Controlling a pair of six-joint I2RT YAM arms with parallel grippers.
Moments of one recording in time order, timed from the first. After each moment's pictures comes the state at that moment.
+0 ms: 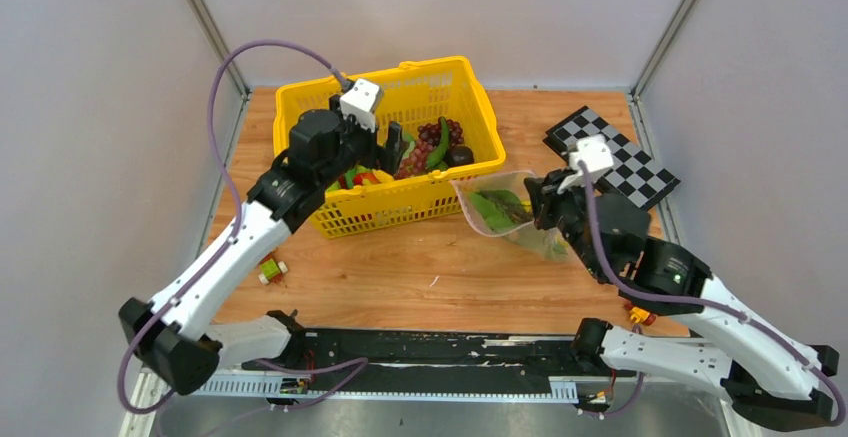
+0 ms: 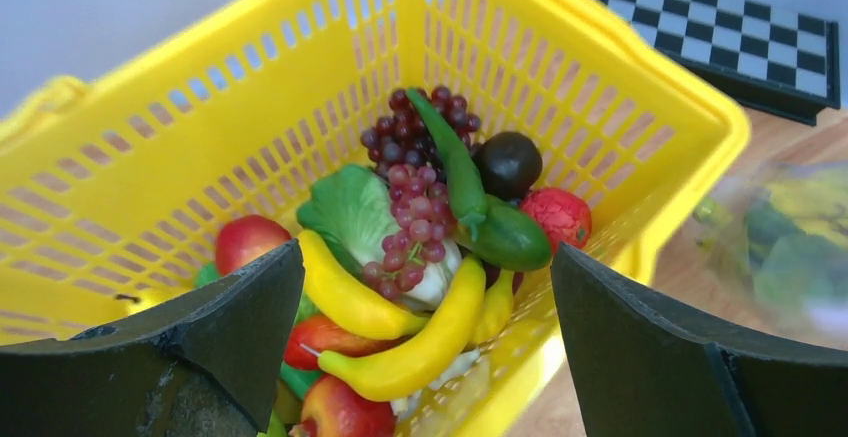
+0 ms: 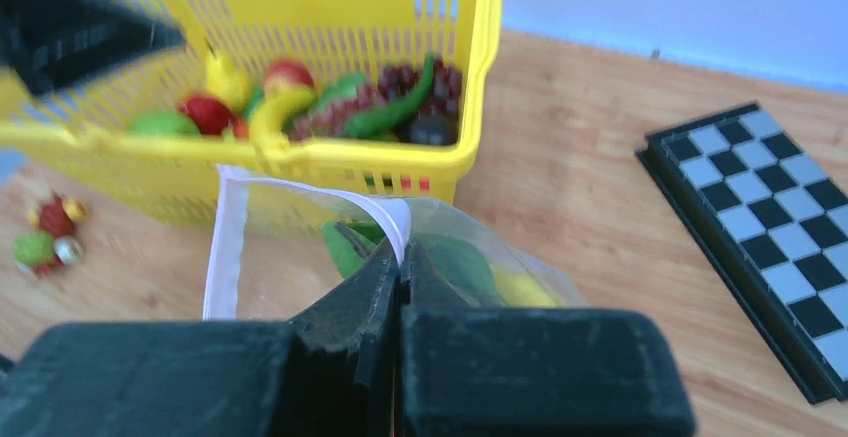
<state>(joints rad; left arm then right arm) -0.62 1.12 1.19 -0.26 -0.07 -0.01 1.04 0.75 1.14 -0.54 0.68 0.20</state>
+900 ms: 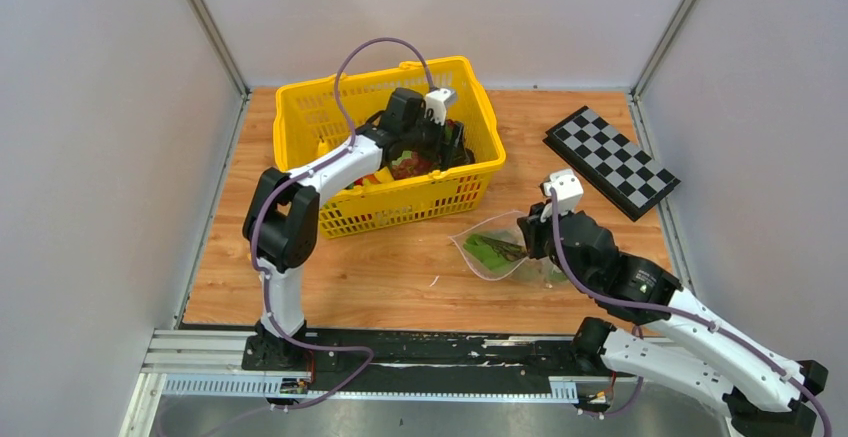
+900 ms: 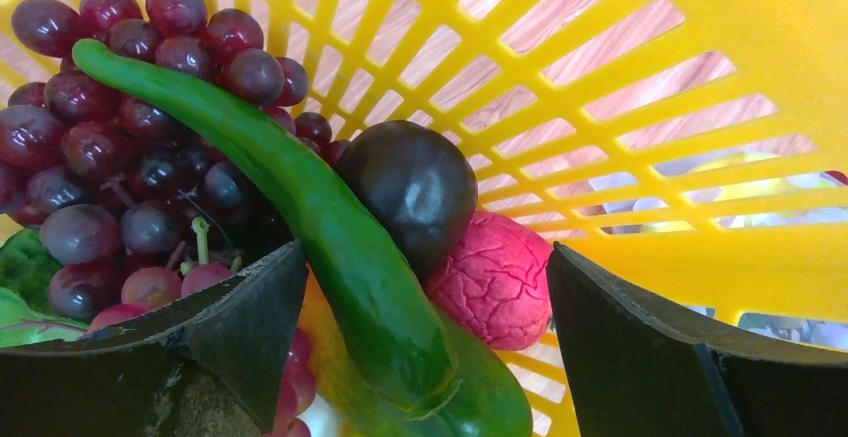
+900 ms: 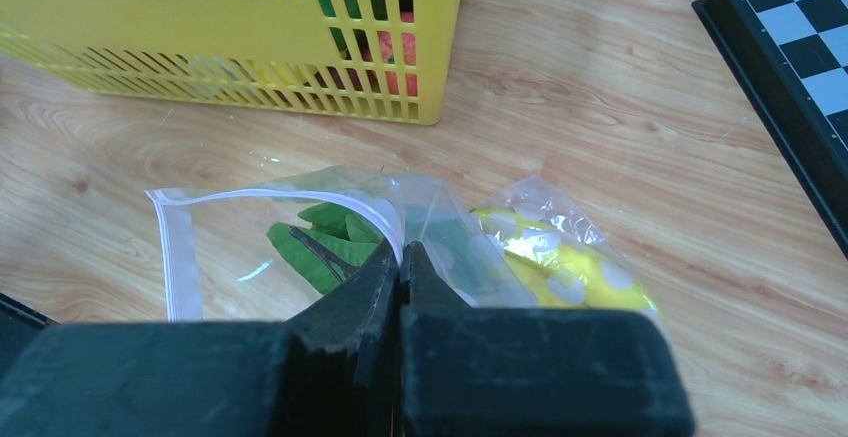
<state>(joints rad) -0.55 1.96 1.55 -0.18 0.45 -0.16 0.96 0.66 0.82 -0.59 0.51 0.30</state>
